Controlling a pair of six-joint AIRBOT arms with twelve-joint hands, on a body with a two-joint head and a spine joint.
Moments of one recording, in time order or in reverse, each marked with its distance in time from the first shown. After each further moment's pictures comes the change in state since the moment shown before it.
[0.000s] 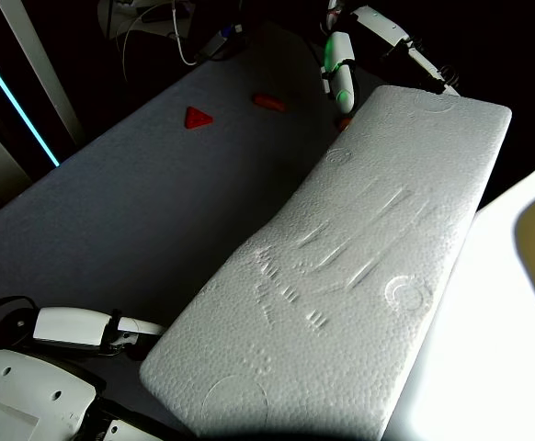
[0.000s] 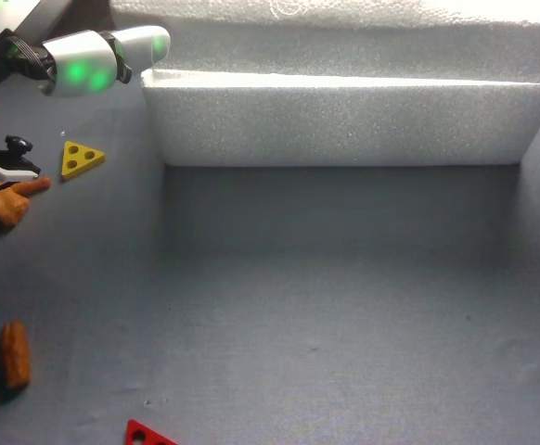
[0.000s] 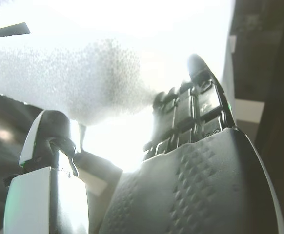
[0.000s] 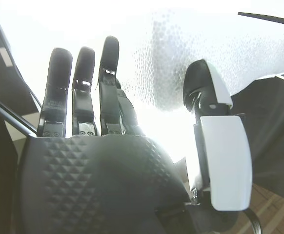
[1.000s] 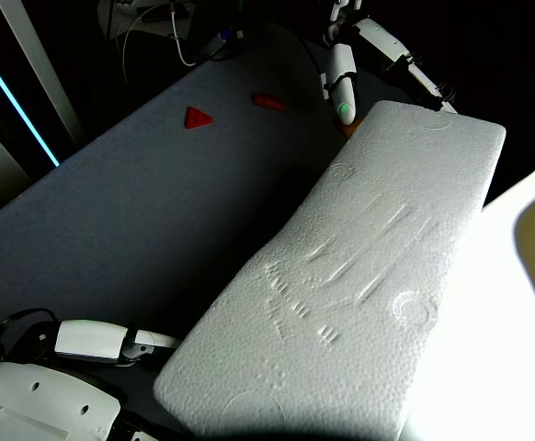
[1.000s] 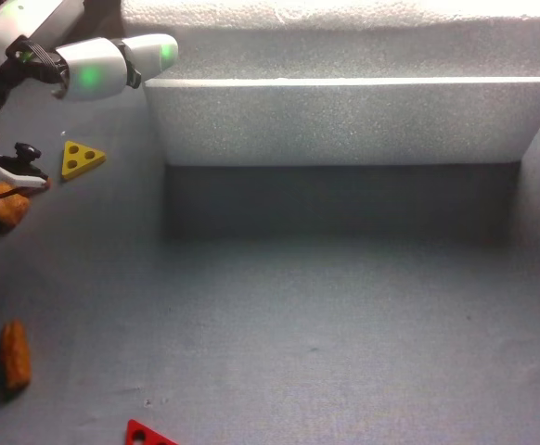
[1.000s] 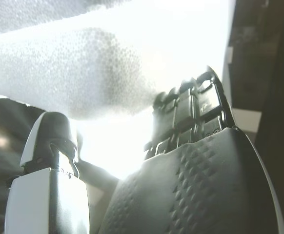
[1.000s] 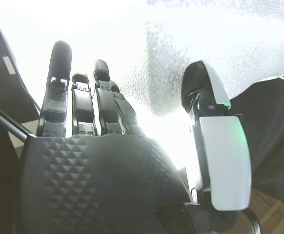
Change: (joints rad) left arm -0.004 -0.032 0.035 -0.008 0.056 -0.006; right arm 0.029 -0.038 0.060 -0.001 -0.064 0.001
